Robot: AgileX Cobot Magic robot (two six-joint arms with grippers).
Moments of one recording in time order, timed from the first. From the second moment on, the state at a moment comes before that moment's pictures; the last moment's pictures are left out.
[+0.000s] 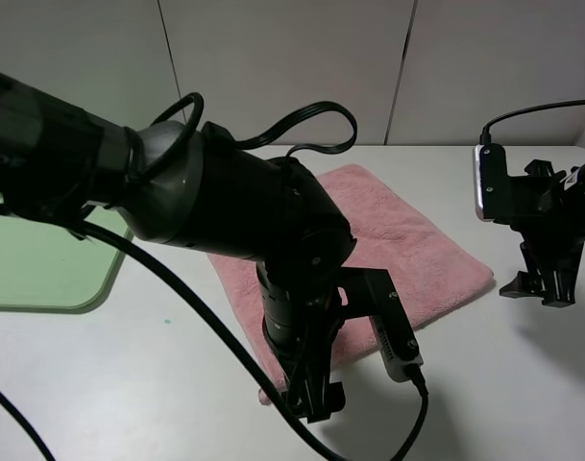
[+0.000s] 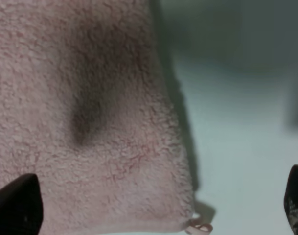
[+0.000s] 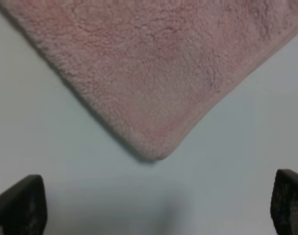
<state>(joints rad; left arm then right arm) -1.09 2.00 -1.21 0.11 0.67 0.22 0.10 1.53 -0.69 0.00 0.49 -1.34</state>
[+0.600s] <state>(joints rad) -1.09 2.02 -1.21 0.11 0.68 0.18 0.10 1.53 -0.69 0.00 0.45 -1.34</state>
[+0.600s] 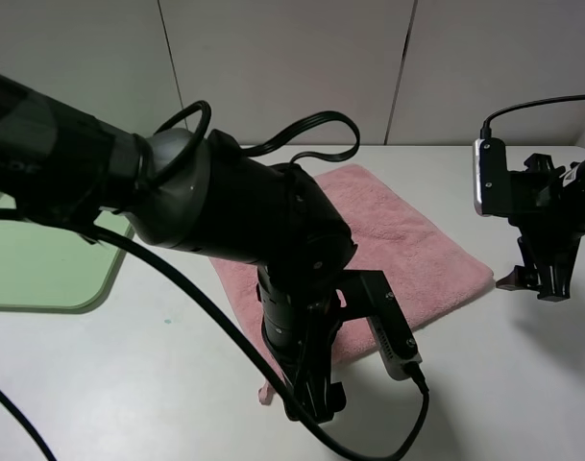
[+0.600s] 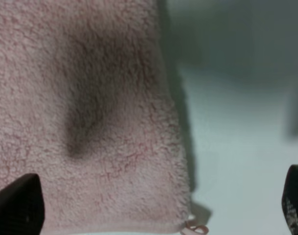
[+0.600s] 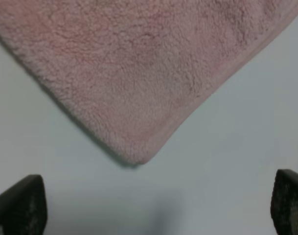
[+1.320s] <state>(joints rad) -1.09 2.10 -1.21 0.14 0.70 0.18 0.10 1.59 -0.69 0.00 0.44 -1.37</state>
